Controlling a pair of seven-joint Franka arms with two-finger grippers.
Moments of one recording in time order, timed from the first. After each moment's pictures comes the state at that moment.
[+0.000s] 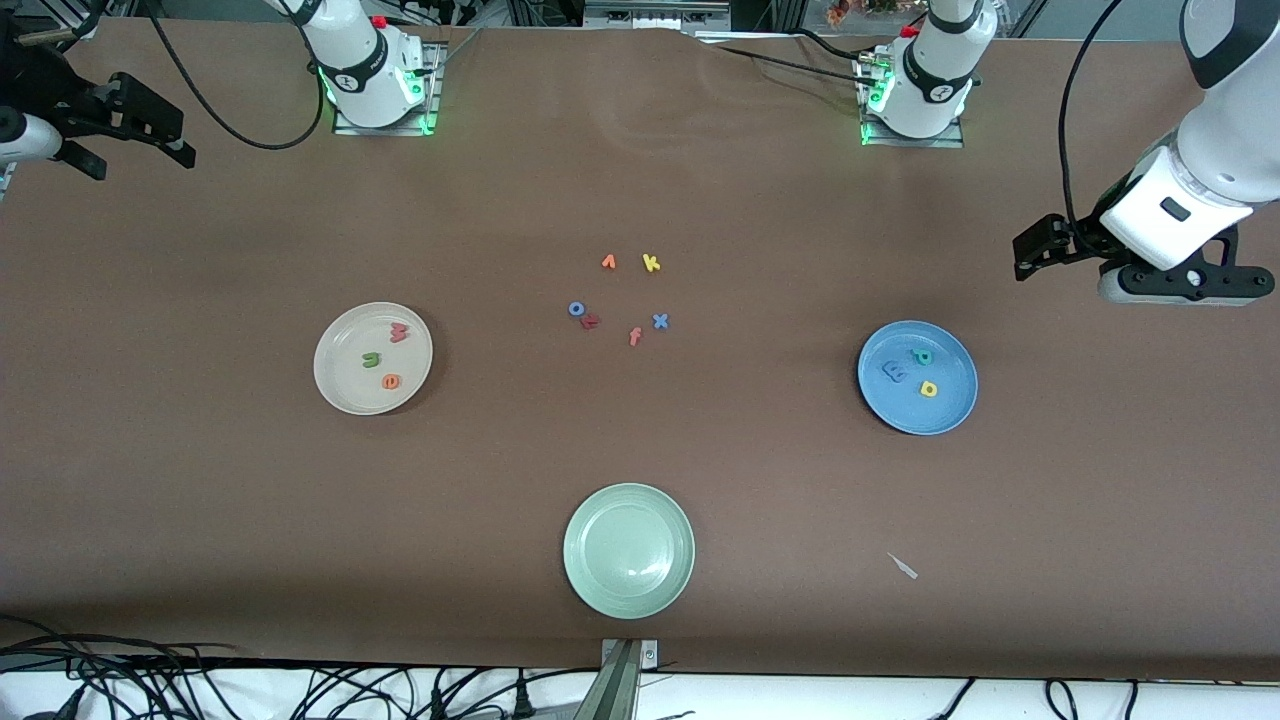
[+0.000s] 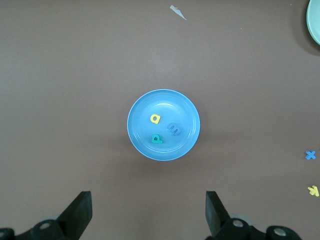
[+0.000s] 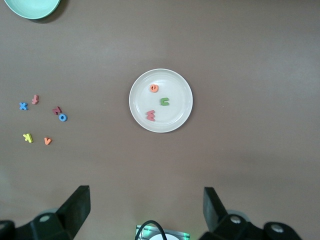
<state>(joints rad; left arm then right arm) -0.09 0.03 -0.01 -1.67 0.01 1.65 -0.09 0.13 -0.14 -0.08 -1.63 0.07 1.48 -0.06</state>
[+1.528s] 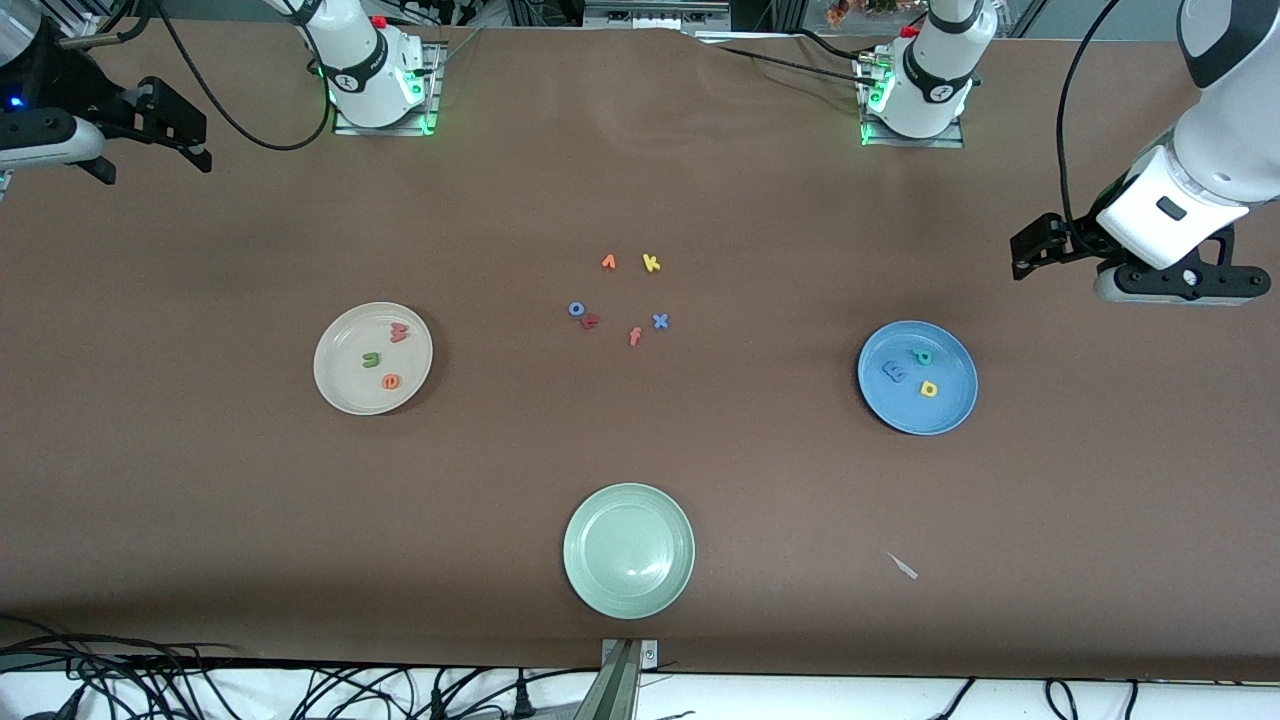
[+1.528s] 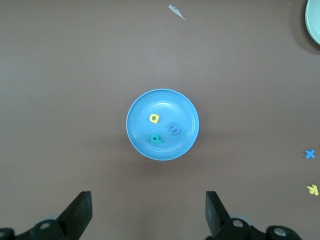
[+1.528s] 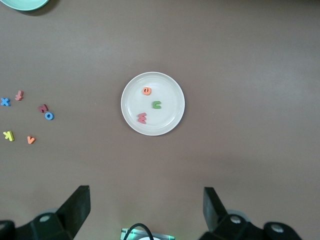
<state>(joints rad) -0.09 0.03 -0.02 -1.66 0.01 1.65 -0.09 0.13 -0.13 -0.02 -1.63 -0.01 1.49 -0.05</state>
